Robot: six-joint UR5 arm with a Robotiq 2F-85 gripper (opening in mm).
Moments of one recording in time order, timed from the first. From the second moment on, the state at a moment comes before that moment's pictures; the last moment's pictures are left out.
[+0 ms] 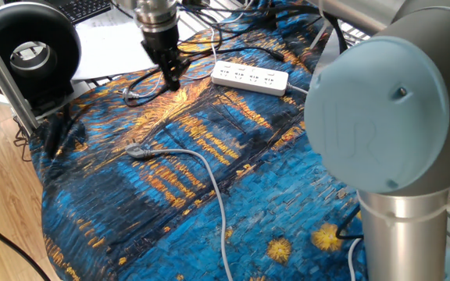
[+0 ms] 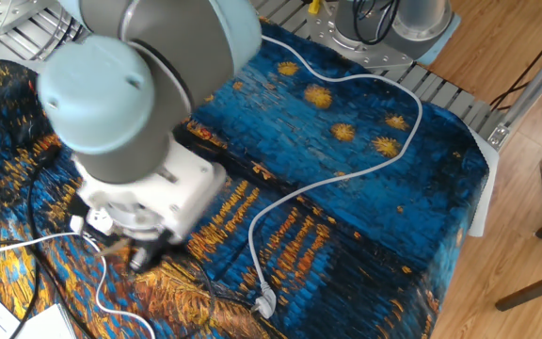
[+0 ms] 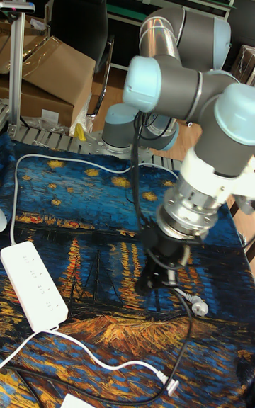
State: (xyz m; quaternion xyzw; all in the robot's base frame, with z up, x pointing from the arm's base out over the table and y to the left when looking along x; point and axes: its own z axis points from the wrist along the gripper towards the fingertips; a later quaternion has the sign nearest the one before) arm 0.682 0.049 0.119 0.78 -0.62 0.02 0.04
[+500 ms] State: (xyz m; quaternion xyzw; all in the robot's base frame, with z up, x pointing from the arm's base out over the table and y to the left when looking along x) arm 0.690 -0.002 0.116 0.81 -0.58 0.03 0.05
